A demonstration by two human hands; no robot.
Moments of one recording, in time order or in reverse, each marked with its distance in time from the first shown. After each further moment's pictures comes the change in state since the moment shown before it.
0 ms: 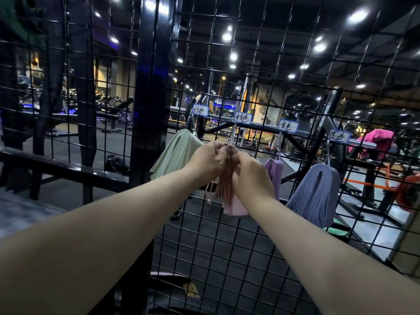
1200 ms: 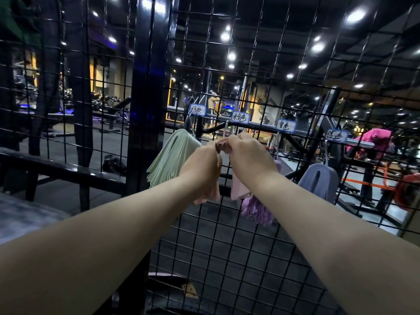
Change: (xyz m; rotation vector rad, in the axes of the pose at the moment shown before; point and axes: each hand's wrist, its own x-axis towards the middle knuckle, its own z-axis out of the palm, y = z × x) left_hand -0.002 0.000 0.006 0.423 0.152 0.047; right_hand 0.035 -0.010 -0.021 -0.244 -0.020 -0.294
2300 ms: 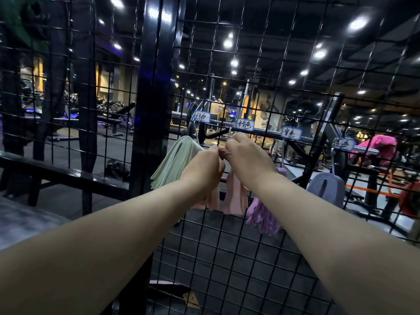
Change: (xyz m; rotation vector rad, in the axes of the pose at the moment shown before) left_hand 0.005 -0.002 -0.011 0.108 -0.067 0.069; right_hand 0.022 0.000 0.008 -0.068 -0.060 -0.069
